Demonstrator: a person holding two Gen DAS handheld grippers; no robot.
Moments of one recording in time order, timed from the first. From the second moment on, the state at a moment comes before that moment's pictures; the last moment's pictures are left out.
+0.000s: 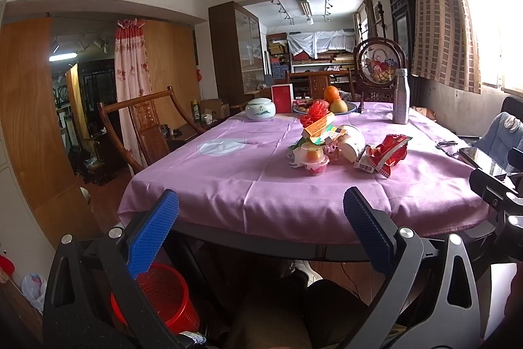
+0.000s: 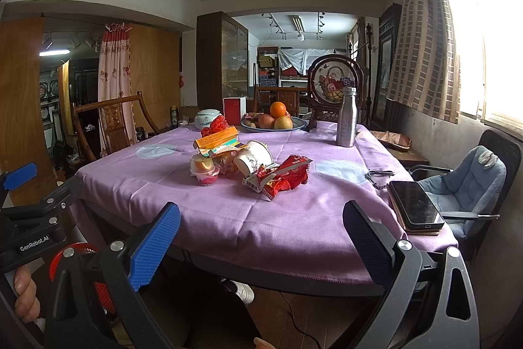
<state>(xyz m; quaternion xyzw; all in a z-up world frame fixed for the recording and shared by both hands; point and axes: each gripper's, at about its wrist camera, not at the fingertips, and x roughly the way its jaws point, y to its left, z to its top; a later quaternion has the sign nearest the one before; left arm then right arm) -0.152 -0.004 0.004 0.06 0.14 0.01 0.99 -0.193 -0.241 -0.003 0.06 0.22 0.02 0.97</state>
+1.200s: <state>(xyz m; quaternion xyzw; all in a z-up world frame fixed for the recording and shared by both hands) -0.141 0.009 -0.011 0.03 0.19 -0.01 0.98 -0.184 -0.243 -0.028 0.06 0.24 0.02 0.97</state>
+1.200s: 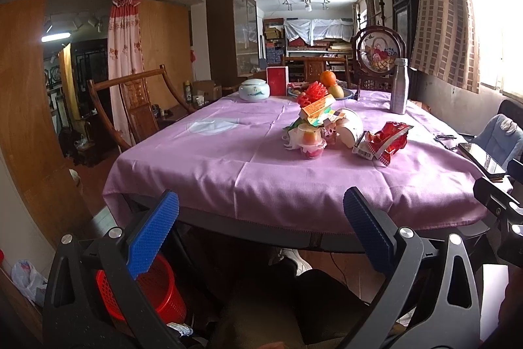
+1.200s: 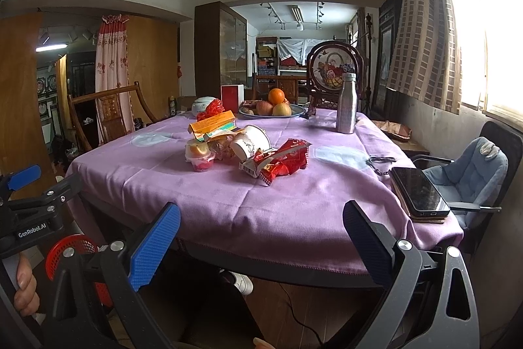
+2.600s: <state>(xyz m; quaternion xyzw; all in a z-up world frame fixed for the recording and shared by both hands) 0.161 -0.113 -0.036 0.19 0.27 -0.18 0.93 0.016 -0.247 -0.137 0.07 0.38 0.09 0.92</state>
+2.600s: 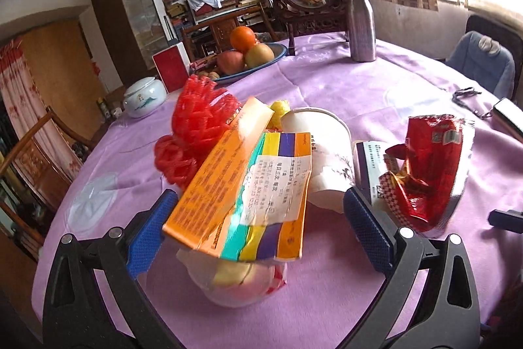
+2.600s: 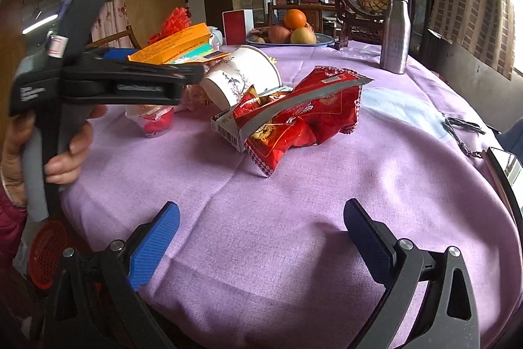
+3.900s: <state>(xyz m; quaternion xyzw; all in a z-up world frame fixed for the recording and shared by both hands) 0.027 0.123 -0.013 -0.09 0.26 -0.11 0.96 0.094 -0.300 -0.103 0.29 0.38 0.15 0.87</state>
